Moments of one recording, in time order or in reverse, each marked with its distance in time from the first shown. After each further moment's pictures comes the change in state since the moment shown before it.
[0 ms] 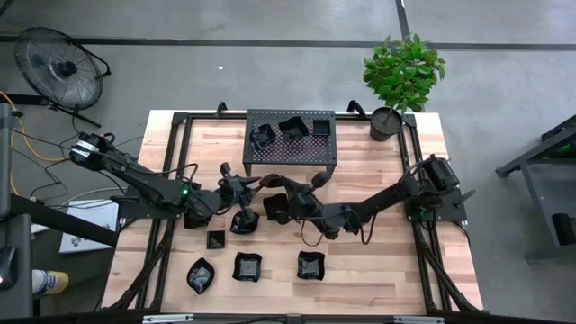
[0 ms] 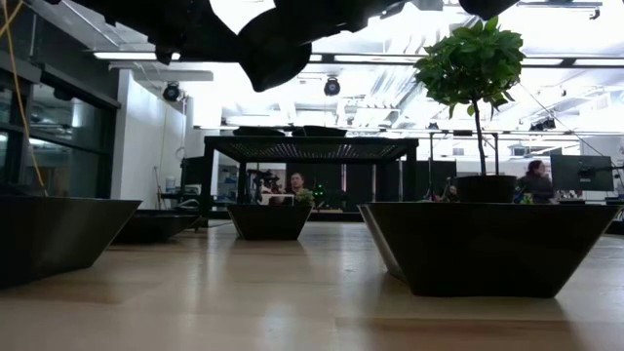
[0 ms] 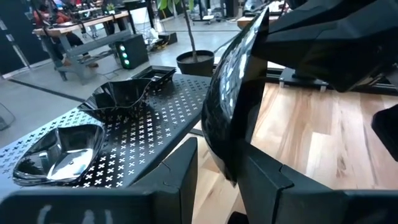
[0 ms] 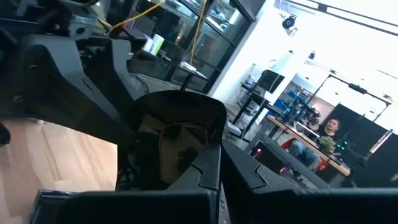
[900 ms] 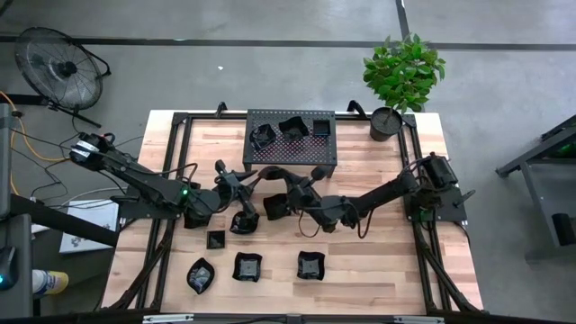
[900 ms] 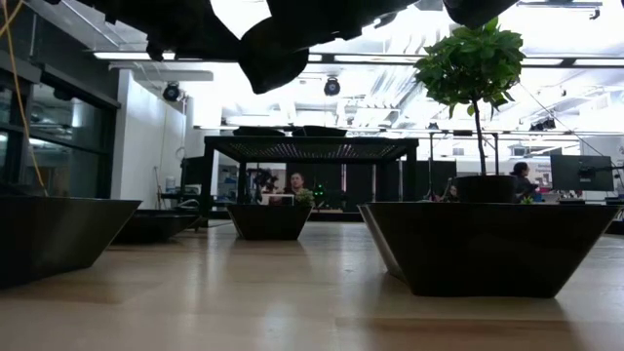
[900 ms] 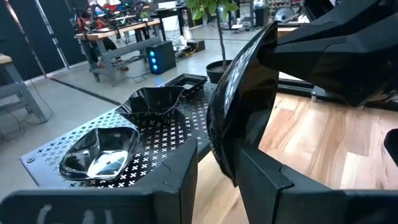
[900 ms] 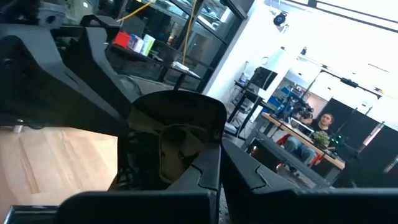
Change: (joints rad) left arm 0.000 0.000 0.000 0.032 -0.132 0.000; right arm -0.049 0.000 -0.001 0.028 -0.021 0.006
